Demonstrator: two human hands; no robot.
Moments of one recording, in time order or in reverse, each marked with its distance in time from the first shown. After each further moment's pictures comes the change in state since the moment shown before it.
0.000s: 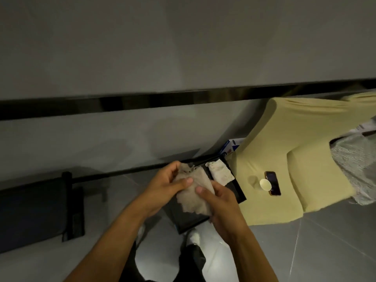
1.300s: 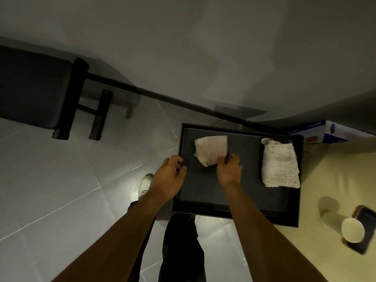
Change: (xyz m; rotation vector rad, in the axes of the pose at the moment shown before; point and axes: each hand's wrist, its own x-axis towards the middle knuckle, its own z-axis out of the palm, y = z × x) left_hand 0.128 -0.378 -0.040 0.616 0.697 -0.449; right_hand 0.319 0.286 -0.130 -0.976 0.039 0.307
